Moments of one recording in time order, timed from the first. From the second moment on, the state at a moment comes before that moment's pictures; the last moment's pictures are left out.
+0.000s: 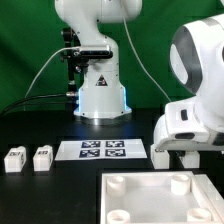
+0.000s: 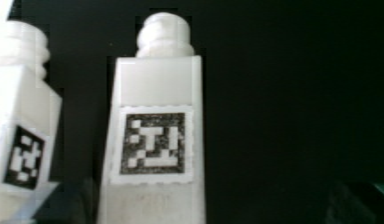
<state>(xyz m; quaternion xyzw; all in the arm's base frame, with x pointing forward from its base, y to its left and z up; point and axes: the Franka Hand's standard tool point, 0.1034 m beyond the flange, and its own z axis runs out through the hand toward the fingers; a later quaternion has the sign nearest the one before) 0.409 0.191 0.014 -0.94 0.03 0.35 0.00</state>
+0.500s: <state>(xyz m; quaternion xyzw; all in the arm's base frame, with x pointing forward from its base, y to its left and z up) 0.403 0.190 0.009 -0.94 0.03 0.35 0.00</state>
